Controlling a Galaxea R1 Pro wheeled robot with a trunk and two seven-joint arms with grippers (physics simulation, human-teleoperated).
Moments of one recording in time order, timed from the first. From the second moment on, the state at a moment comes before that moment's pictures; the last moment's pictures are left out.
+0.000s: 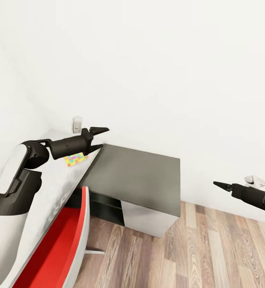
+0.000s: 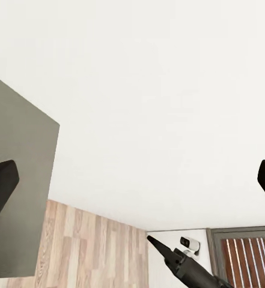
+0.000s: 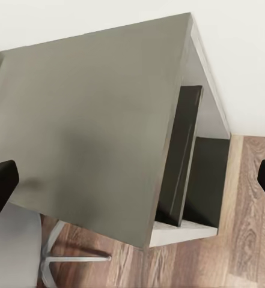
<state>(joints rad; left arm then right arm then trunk) -0.92 0.25 -0.17 -1.61 1.95 0.83 0.63 -0.35 -0.56 -0.27 -1.61 -0.91 0.96 0.20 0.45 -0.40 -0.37</state>
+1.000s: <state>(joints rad) -0.90 0.27 -0.16 -1.61 1.94 0.83 0.64 -0.35 -0.56 -0.26 -1.62 -0.91 0.96 0.20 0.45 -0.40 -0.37</state>
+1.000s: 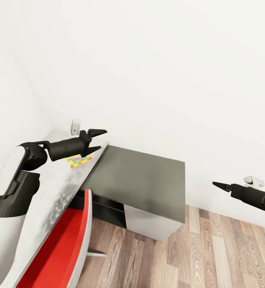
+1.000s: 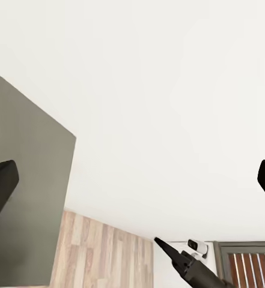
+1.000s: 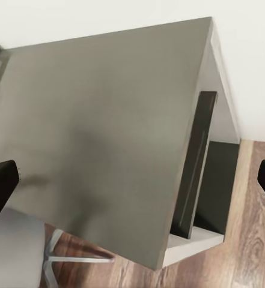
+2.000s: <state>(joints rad) -0.90 0.28 -0.16 -1.61 1.94 0.83 0.64 -0.35 -0.56 -0.26 -1.62 -0.91 0.96 0.20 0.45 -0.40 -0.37</state>
